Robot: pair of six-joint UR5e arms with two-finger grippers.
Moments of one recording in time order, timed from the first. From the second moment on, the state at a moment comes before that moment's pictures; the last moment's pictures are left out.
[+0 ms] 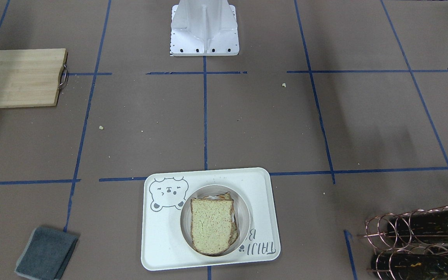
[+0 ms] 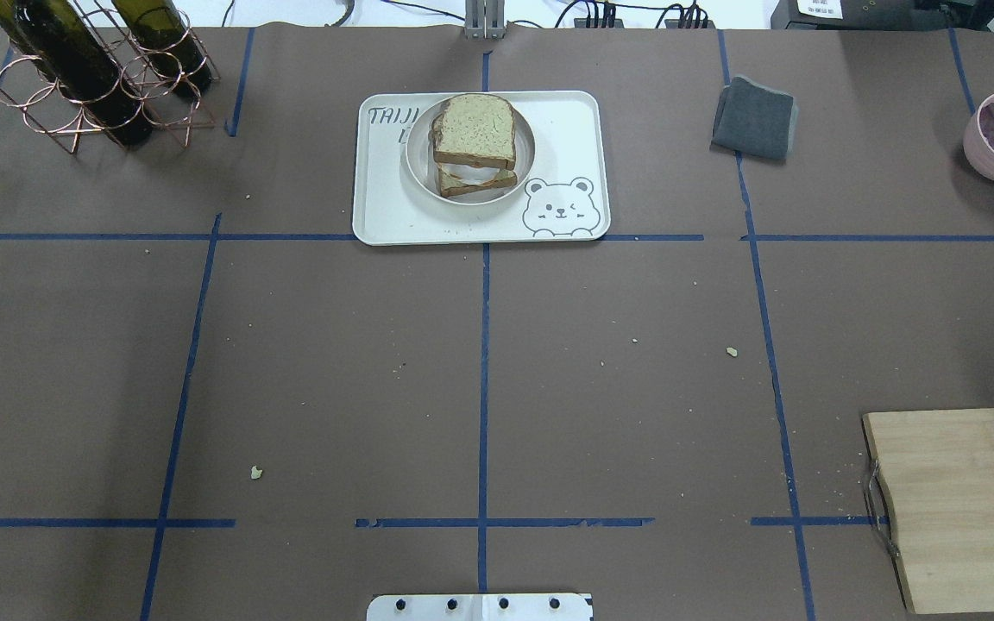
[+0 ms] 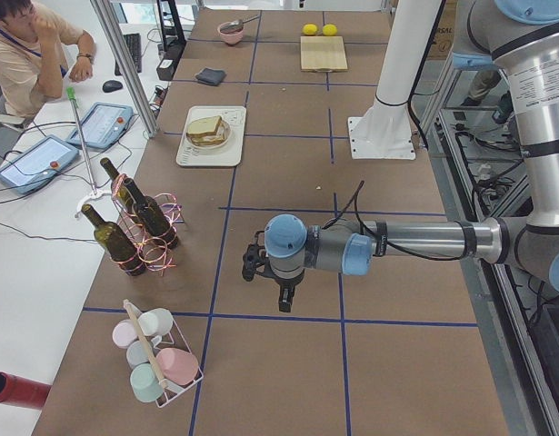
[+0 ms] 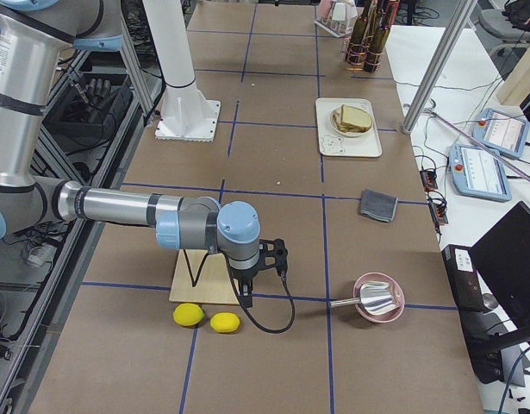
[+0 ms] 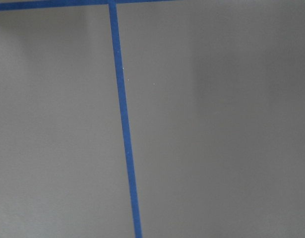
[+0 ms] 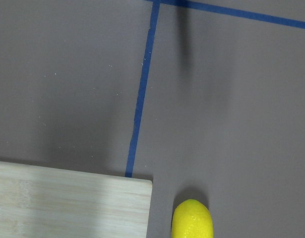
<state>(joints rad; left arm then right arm) -1.48 -1.27 -1.83 -1.68 -2.44 0.05 1.57 -1.92 1.86 -1.48 2.30 -0.13</state>
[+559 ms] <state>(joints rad) -1.59 -1.27 -1.83 -1.58 -2.37 0.18 1.57 -1.93 1.86 -1.48 2.30 -0.13</state>
